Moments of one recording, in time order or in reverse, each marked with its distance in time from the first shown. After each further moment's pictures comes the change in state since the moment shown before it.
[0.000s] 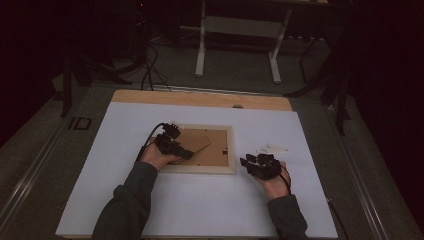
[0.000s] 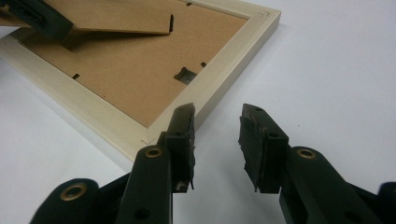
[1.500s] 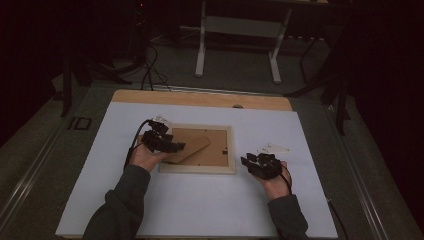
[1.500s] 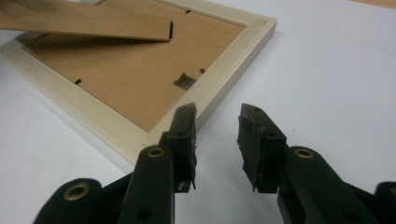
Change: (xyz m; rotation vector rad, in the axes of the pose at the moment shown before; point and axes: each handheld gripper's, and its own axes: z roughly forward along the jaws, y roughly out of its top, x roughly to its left) left arm -0.004 -0.010 -0.043 -0.164 0.115 -0.006; right arm 0.001 0.003 -0.005 -0.014 -0.007 -0.005
